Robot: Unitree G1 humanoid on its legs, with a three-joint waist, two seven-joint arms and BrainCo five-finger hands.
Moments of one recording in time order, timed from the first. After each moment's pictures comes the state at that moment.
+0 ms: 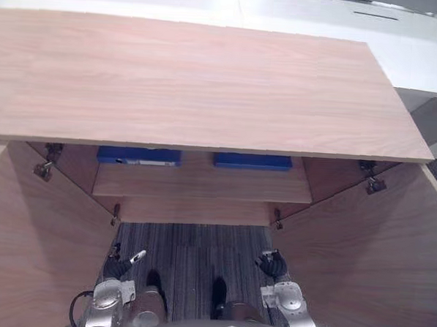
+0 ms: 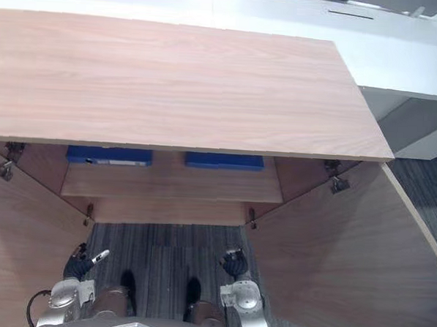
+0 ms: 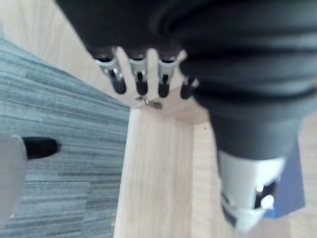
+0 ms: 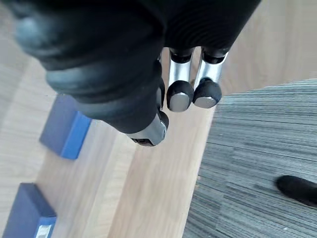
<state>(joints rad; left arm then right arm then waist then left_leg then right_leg) 0.12 0.07 0.16 0.78 -0.05 -0.13 0.16 0.13 -0.09 0.02 0.63 -0.20 -0.13 -0.14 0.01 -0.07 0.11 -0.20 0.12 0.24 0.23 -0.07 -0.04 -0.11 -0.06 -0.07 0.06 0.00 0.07</state>
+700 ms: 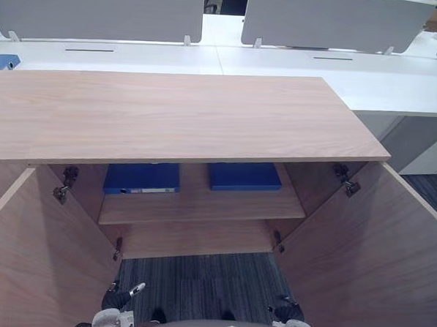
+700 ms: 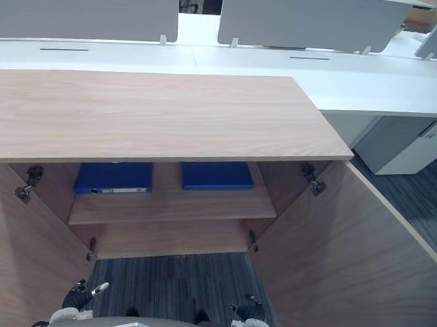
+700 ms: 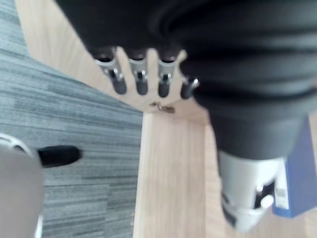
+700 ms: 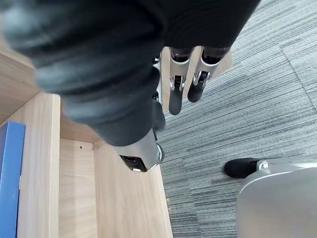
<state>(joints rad) 0.16 0.06 0.17 0.93 -0.04 -0.09 0.14 0.13 -0.04 -0.22 0.90 -0.07 -0.06 -0.19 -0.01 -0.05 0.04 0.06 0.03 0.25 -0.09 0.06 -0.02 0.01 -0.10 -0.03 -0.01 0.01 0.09</state>
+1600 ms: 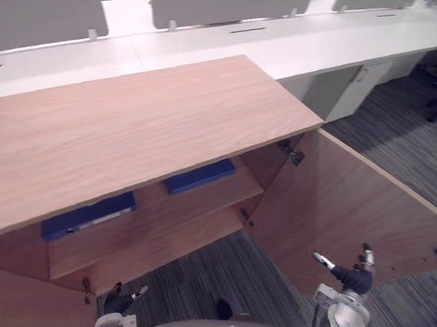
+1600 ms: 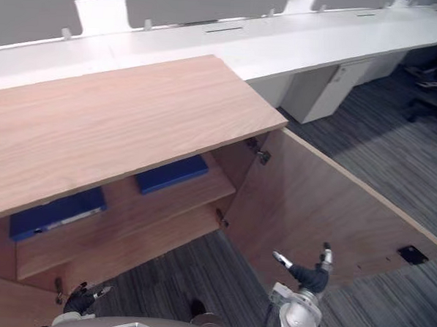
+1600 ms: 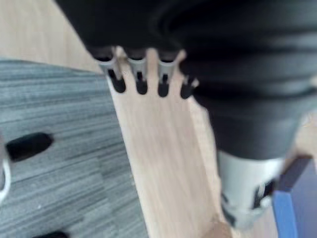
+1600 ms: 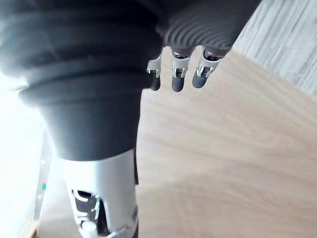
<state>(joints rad) 0.22 0.00 0.18 0.83 -0.02 -0.08 0.15 0.38 0.07 -0.44 -0.03 -0.07 -0.13 -0.30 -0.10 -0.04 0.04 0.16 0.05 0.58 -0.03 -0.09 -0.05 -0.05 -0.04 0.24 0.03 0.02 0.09</state>
